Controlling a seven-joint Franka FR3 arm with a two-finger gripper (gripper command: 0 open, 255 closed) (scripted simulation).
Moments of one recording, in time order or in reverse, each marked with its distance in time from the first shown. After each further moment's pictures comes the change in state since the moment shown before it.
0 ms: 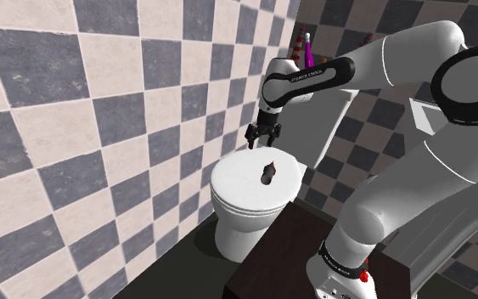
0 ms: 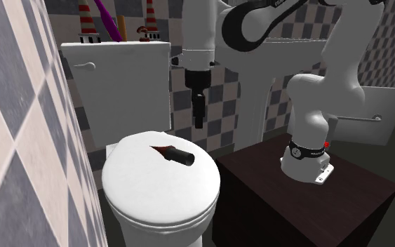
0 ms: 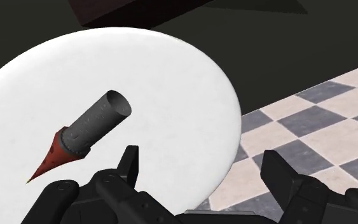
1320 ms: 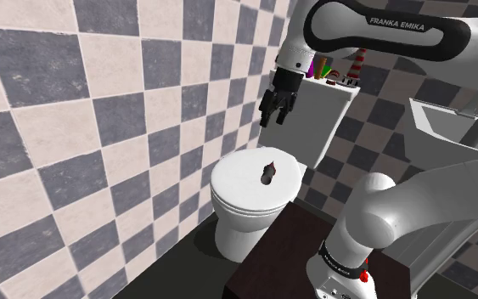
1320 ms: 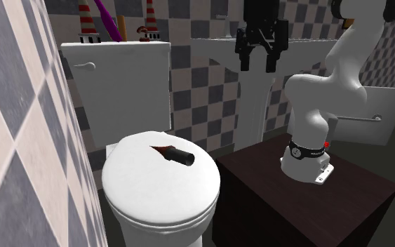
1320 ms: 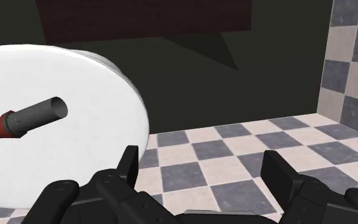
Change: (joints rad) arm 0.166 -0.402 0.090 0.116 0.129 -0.489 -0.096
